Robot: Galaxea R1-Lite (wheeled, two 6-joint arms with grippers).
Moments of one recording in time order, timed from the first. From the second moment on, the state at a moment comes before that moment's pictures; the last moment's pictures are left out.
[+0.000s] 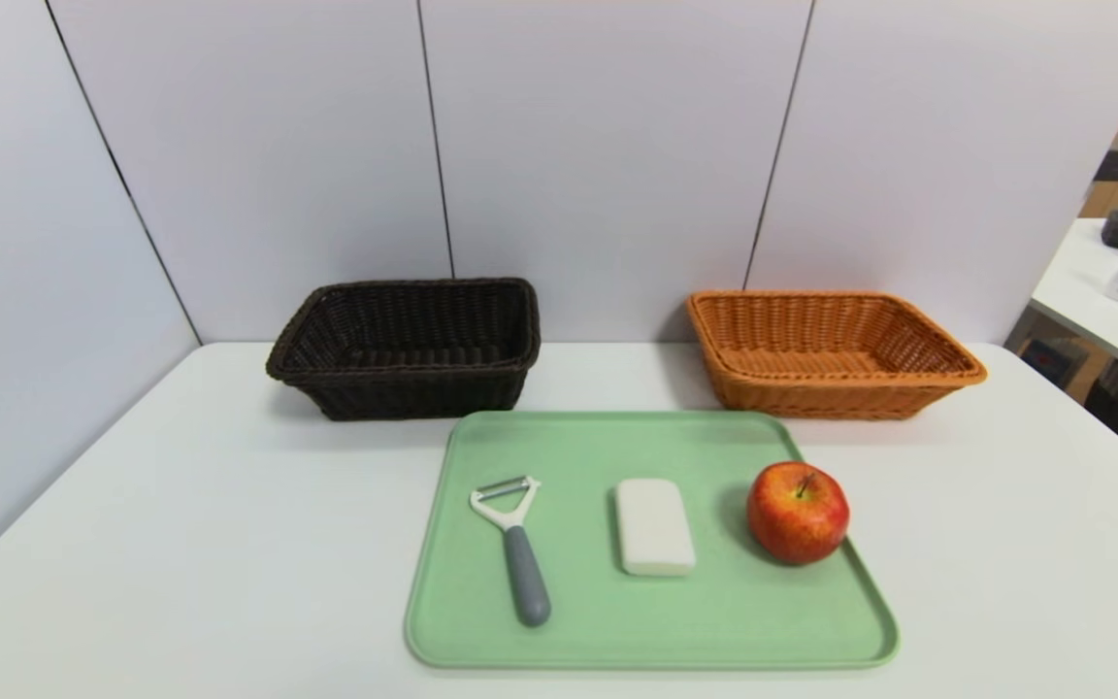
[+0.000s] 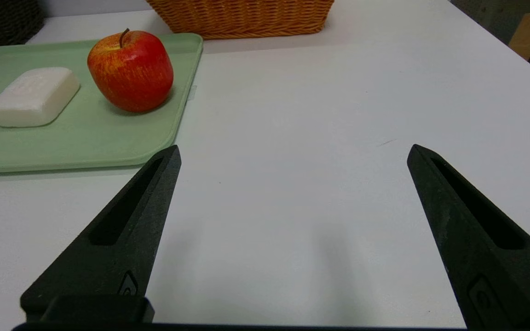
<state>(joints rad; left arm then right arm) -0.01 0.00 0.00 0.00 -0.02 0.04 0.00 0.00 -0.08 0.15 -0.03 0.05</state>
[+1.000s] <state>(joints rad) -0.01 0.00 -0.03 0.01 -0.03 0.03 0.00 0.00 -0.12 0.16 -0.06 0.05</state>
